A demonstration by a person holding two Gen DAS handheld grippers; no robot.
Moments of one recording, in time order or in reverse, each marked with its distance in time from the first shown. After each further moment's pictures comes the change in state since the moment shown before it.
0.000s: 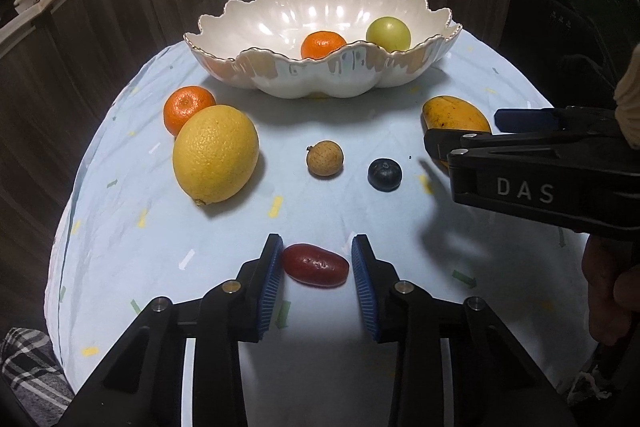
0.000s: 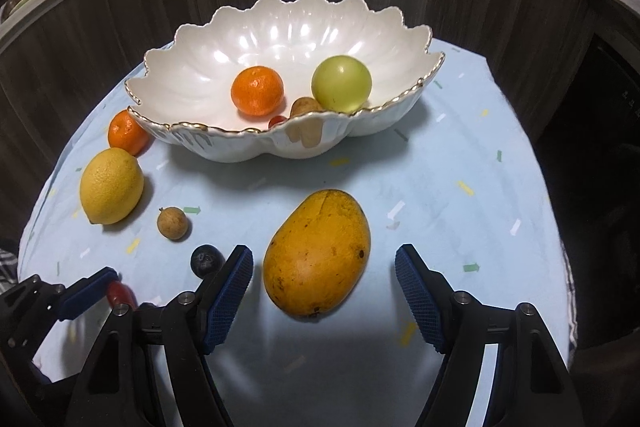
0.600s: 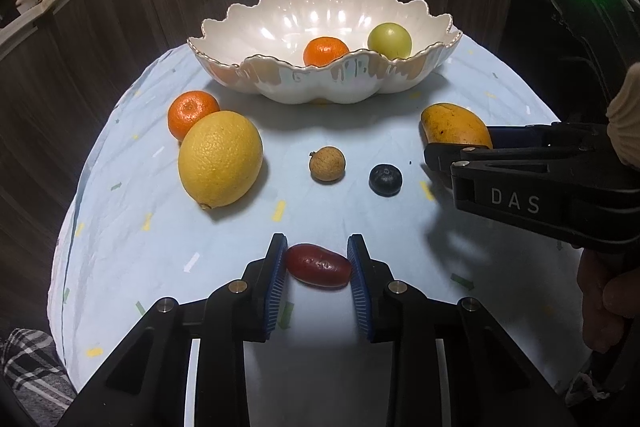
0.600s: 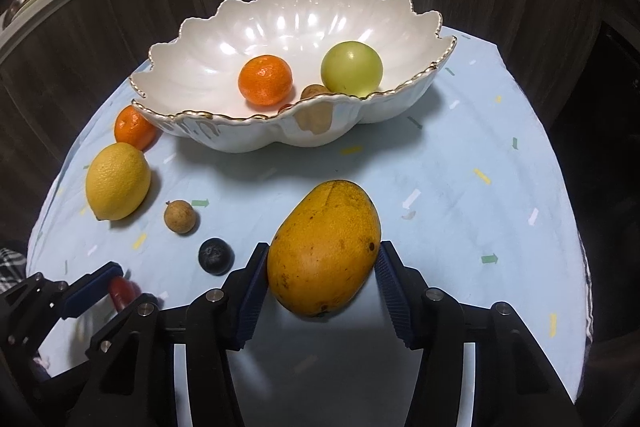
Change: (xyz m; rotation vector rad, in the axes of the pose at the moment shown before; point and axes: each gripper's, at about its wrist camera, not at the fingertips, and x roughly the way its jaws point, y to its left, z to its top) left arm -0.004 0.001 0.001 -0.003 -0.011 0.003; right arm 0.002 -0.002 -0.001 0.008 0.016 0.048
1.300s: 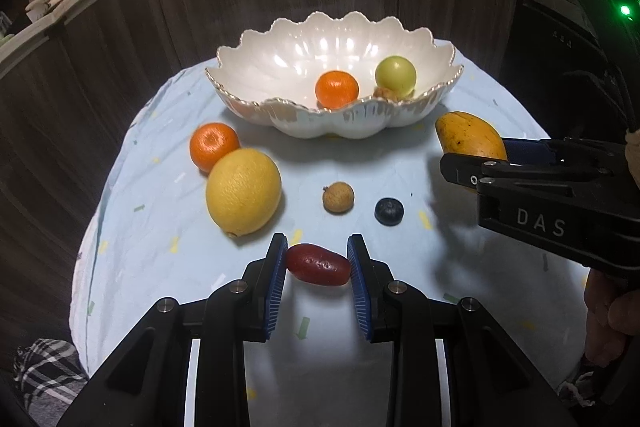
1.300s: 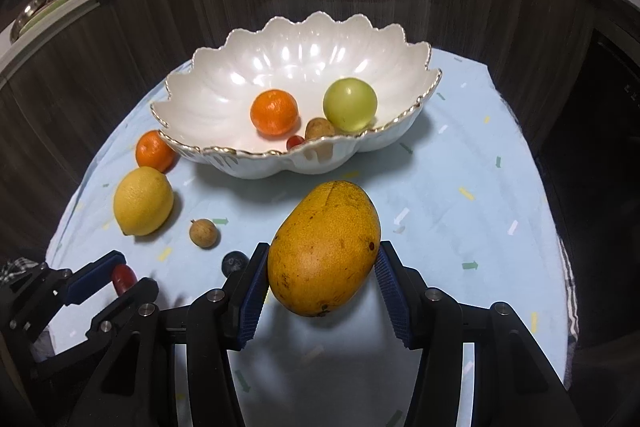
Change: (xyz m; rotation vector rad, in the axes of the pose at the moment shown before) left arm -0.023 0.005 0.017 -0.012 -0.052 0.022; right arm -0.034 -0.001 0.004 0.013 -0.072 0.016
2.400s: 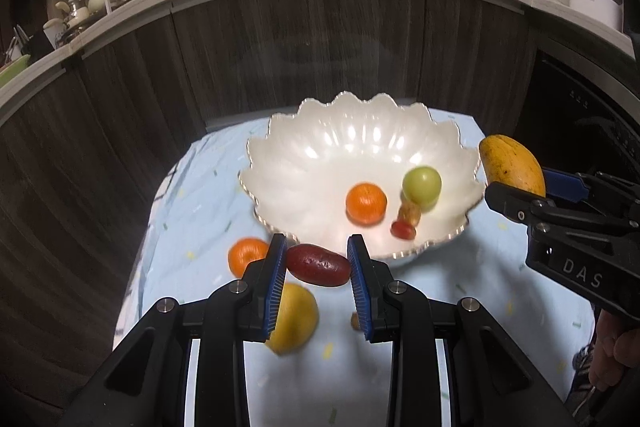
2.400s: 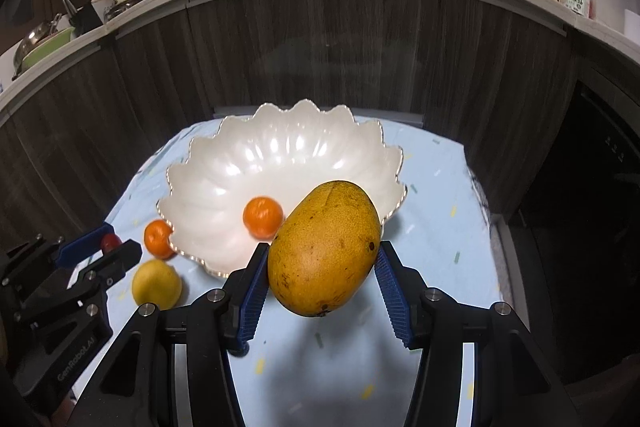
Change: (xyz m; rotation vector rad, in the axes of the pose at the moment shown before) left arm -0.020 0.027 0.085 -0.044 -0.116 0.032; right arm -0.040 -0.011 0.068 -0.012 -0.156 -0.040
